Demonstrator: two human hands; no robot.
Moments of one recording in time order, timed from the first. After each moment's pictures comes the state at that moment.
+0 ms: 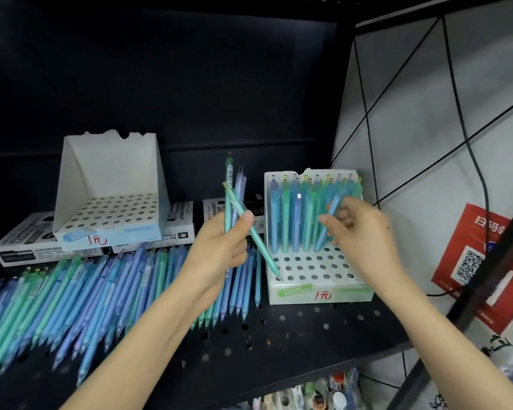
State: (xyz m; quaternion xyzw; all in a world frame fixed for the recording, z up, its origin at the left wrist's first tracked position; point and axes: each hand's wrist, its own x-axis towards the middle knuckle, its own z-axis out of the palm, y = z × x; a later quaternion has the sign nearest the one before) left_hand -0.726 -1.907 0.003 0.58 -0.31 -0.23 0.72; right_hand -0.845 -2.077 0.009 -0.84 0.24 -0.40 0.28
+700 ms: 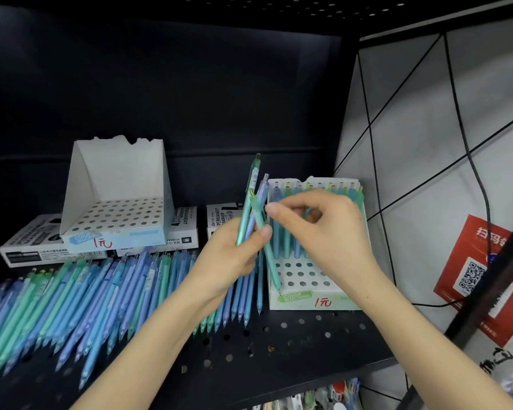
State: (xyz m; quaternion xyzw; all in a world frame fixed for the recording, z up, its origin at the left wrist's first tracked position) left_hand -0.735 -1.905 0.011 0.59 -0.40 -0.21 0.66; right_hand -0.834 -2.015 0.050 -0.85 0.14 -0.41 0.30
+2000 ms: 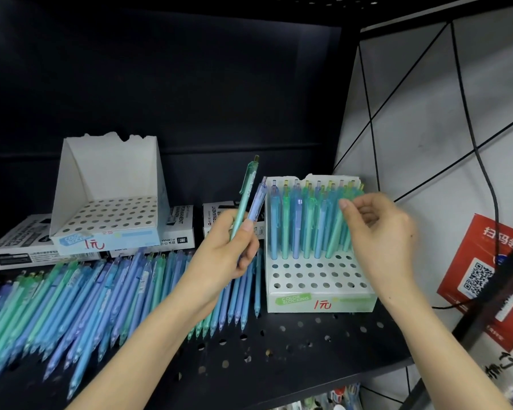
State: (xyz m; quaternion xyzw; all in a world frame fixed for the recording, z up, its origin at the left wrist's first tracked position) left_hand -0.732 -1.907 0.008 0.62 -0.38 -0.19 0.66; right_hand -0.841 -2.086 0.008 -0.77 0.25 -0.55 0.22
